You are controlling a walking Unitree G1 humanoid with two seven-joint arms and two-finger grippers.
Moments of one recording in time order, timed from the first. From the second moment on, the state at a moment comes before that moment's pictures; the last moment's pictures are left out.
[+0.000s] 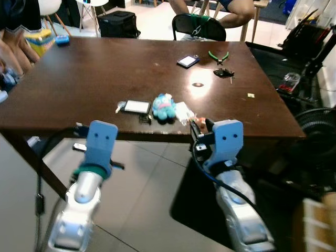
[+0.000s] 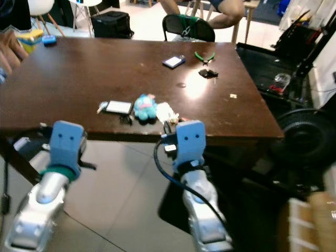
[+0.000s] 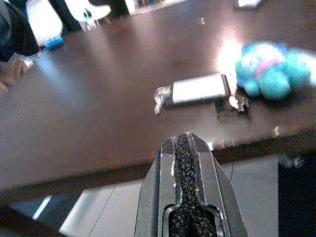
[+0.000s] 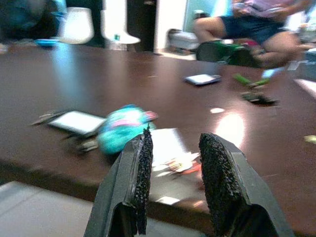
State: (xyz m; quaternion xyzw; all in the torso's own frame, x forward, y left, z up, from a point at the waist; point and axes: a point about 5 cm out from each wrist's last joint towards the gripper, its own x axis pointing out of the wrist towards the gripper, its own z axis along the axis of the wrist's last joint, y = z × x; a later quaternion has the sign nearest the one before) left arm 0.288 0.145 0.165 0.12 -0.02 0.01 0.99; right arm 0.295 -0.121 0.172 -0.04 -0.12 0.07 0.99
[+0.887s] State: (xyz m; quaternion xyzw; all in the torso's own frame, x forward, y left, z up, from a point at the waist) left arm 0.287 0.148 0.160 0.12 -0.01 0.01 0.99; right arm 0.294 -0.117 0.171 -0.04 -0.12 0.07 0.99
